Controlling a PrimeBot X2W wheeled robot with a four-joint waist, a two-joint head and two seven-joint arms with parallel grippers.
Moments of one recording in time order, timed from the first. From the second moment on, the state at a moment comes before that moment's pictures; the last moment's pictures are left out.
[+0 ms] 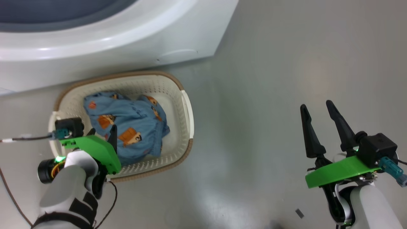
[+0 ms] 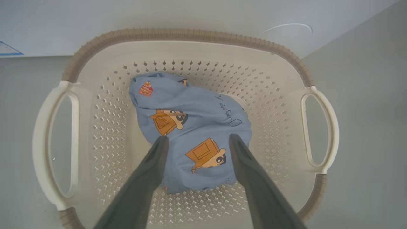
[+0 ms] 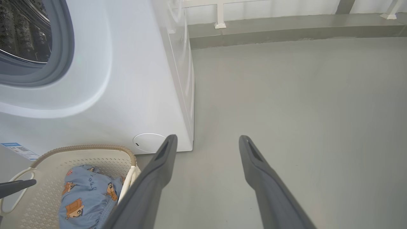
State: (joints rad) left arm -0.78 0.15 -0.30 1.16 -0.53 -0.06 -0.06; right arm -0.19 -0.04 0.02 0.08 0.20 0.13 -0.13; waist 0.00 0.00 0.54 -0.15
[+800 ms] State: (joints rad) left arm -0.96 0.18 -0.29 1.29 -0.58 0.00 0.07; right arm -0.29 -0.04 0.08 0.12 0.26 0.13 -0.20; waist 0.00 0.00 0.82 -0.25
